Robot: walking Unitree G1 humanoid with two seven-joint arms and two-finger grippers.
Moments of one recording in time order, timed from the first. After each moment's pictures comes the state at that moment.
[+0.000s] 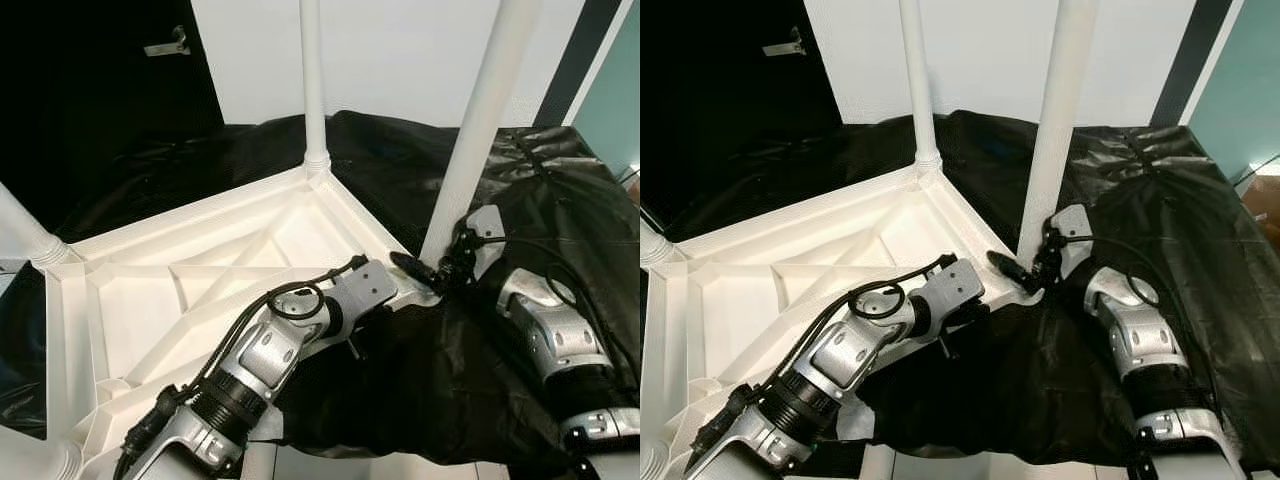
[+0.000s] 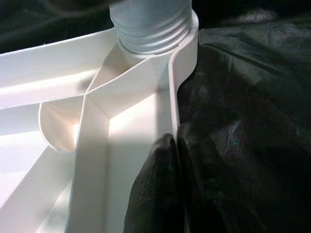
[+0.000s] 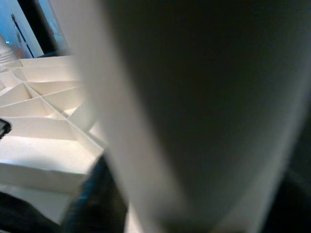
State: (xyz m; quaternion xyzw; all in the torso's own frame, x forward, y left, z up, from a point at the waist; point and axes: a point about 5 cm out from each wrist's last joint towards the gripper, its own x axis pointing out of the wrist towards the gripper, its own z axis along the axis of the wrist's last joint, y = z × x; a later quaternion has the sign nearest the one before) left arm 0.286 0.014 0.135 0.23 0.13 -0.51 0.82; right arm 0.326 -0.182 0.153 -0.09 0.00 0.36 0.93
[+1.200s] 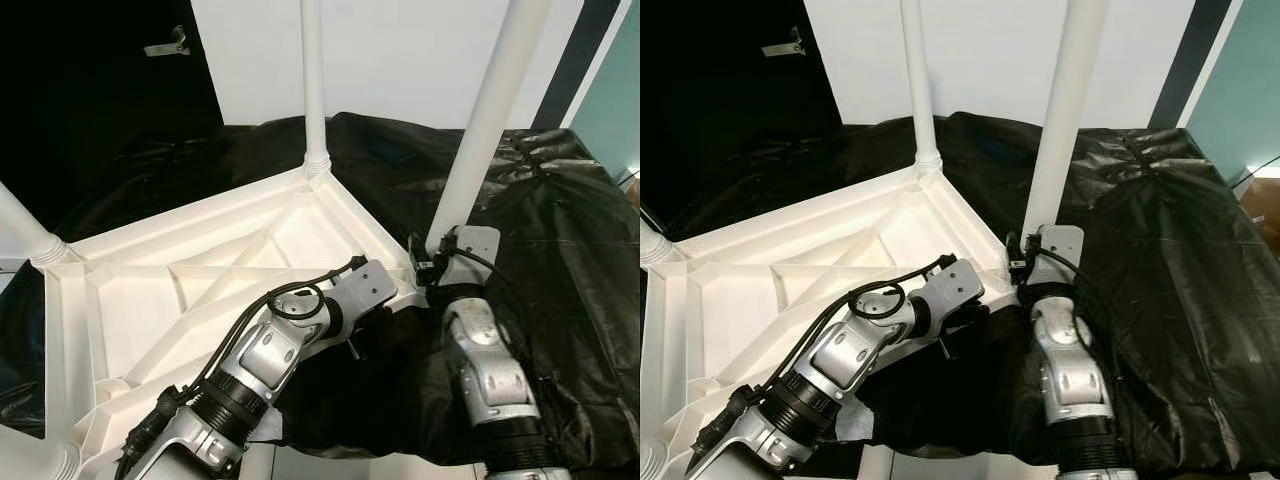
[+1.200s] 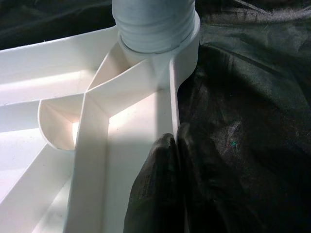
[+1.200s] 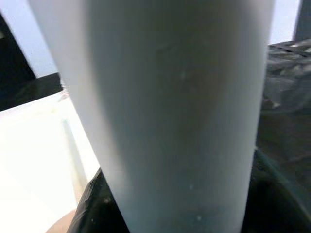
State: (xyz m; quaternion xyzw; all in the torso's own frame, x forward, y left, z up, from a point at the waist) left arm 0.284 0.014 0.134 0.23 0.13 -0.51 0.82; right arm 0.298 -0.135 0.139 0.00 -0.03 -0.03 1.00
